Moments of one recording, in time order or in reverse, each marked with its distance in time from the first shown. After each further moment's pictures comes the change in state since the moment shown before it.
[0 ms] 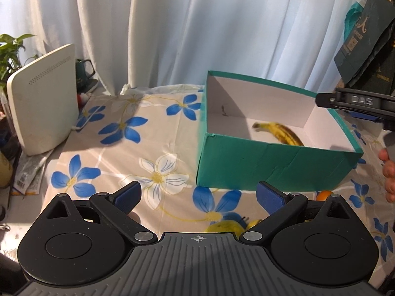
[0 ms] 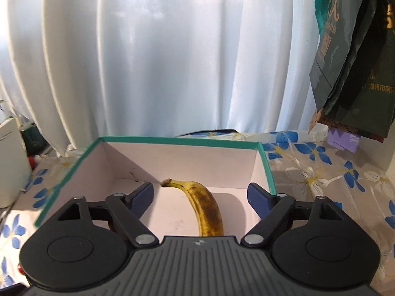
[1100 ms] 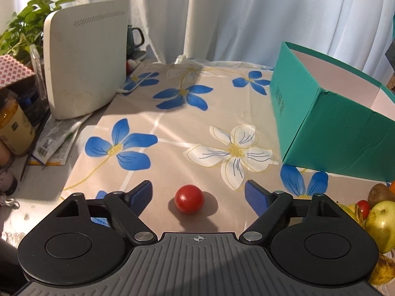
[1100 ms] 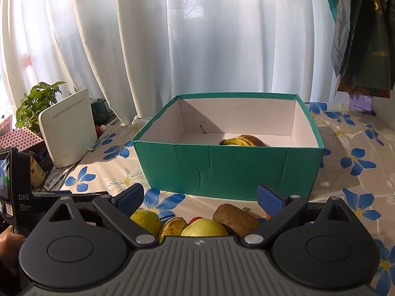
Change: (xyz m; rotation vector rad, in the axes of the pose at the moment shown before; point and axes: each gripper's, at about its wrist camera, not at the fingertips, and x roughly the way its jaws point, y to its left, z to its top) left arm 0.060 0.075 -0.042 -0.087 0.032 0.146; right arm -0.086 0.049 -0.095 -0.011 0.051 0.131
